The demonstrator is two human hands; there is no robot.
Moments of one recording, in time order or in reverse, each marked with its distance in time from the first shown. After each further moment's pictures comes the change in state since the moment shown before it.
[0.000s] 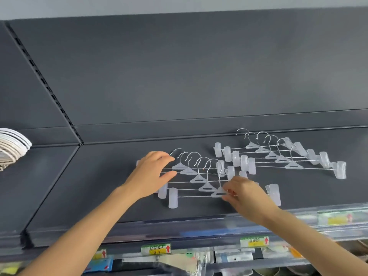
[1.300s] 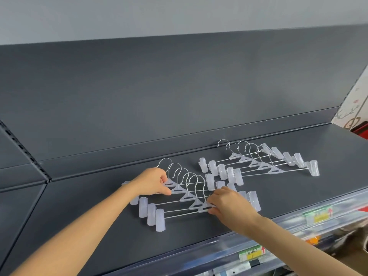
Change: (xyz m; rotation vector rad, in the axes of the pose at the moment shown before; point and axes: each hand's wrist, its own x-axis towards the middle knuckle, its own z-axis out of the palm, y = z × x) left_hand 0.089 -0.013 0.007 -0.180 -0.438 -0.122; right_hand 0.026 -0.012 0.012 -0.207 -0.067 0.071
